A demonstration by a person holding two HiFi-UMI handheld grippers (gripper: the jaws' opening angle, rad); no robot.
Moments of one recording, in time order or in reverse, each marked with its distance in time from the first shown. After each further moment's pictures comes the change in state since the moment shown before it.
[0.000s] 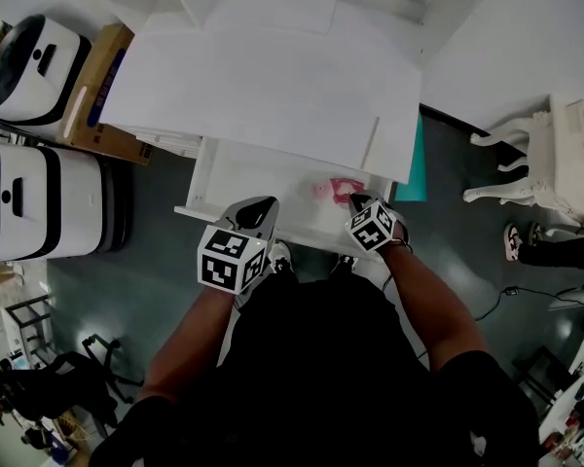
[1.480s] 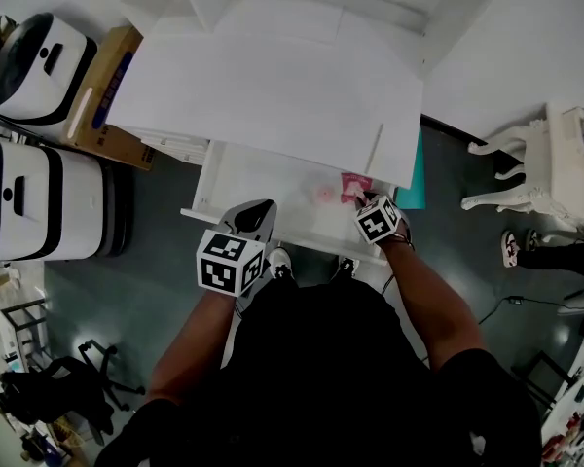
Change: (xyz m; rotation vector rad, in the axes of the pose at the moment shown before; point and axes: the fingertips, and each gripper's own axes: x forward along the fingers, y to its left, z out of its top) left arm -0.023 0.017 -0.004 -0.027 -0.053 0.019; right arm 0.004 -0.015 -0.001 0.146 0.075 -0.041
